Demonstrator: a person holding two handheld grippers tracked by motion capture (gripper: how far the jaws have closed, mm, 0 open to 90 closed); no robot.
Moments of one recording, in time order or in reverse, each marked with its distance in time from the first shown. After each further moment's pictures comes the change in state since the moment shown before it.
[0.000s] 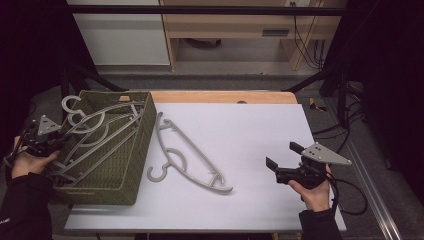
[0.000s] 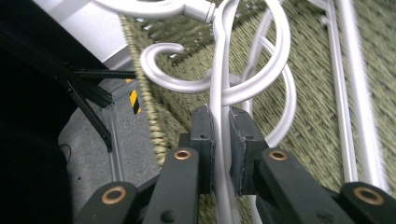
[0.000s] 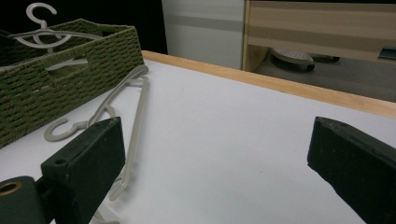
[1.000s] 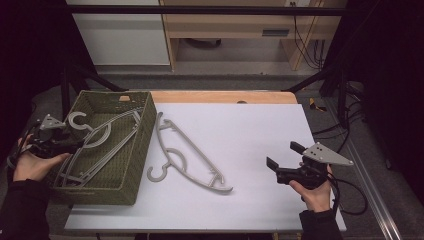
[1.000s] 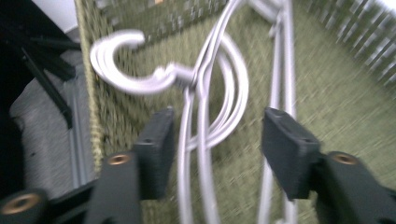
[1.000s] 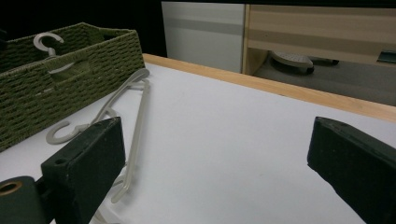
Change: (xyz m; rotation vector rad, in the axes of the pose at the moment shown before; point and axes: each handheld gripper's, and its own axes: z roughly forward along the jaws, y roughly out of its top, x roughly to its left) left arm -0.021 0.029 -0.031 0.014 -0.110 -0.196; right arm 0.001 0.002 -0.003 -0.009 0.001 -0.003
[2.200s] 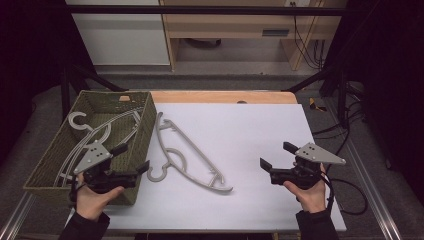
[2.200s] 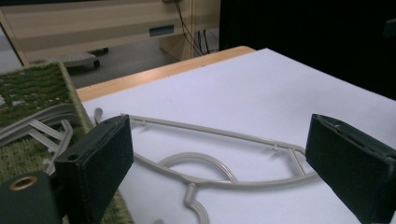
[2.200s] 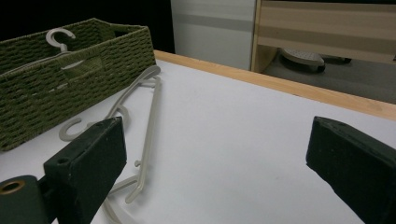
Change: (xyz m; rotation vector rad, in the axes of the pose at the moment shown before) left arm -0.183 0.011 -0.031 -0.445 -0.385 -0.051; right arm 0.012 0.004 0.008 0.016 0.035 -0.008
